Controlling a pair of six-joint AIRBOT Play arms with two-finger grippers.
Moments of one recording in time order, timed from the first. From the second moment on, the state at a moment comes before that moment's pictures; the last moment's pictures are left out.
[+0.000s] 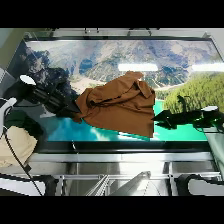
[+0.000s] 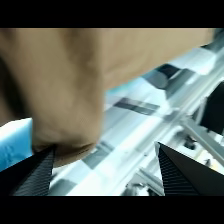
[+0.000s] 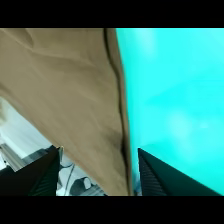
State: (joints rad) left arm 0.09 -1.66 1.21 0.85 -1.54 -1.13; right arm -0.27 -1.49 0.68 -0.54 1.15 0.93
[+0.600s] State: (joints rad) left arm 0.02 -1.72 1.37 0.96 -1.54 -1.14; right arm -0.10 -1.49 0.68 -0.41 1.09 0.87
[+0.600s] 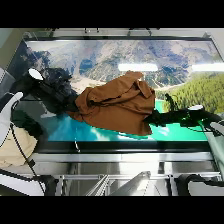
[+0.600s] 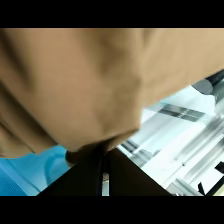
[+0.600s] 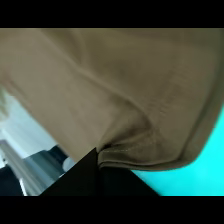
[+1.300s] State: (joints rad) left arm 0.56 -1.14 1.66 -0.28 -1.81 -0.96; right arm -0.62 -0.79 1.13 0.29 1.51 0.84
